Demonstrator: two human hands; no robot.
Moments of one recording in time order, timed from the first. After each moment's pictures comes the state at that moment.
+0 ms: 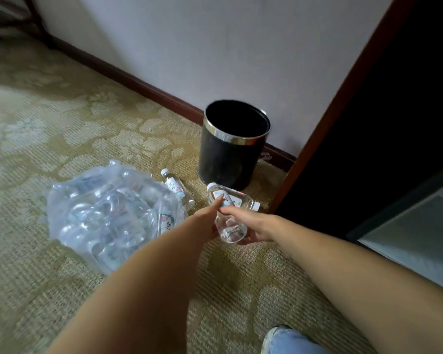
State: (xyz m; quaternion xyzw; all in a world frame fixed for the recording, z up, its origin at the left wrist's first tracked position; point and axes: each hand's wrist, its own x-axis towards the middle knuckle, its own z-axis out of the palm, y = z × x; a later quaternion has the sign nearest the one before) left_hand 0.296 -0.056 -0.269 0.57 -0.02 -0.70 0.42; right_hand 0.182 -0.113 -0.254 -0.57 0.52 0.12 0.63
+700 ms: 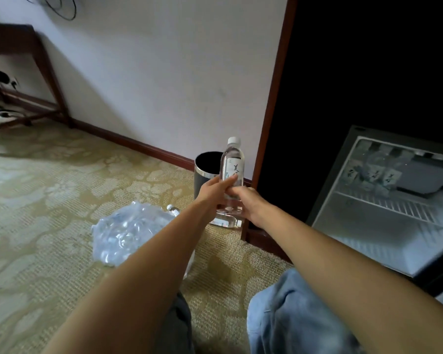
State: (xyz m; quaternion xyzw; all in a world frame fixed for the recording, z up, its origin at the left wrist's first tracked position) left_hand 0.209 0.070 -0.033 0.52 -0.30 -0.54 0.59; right_hand 0.113 0.030 -0.036 -0.53 0.45 -0.27 0.66
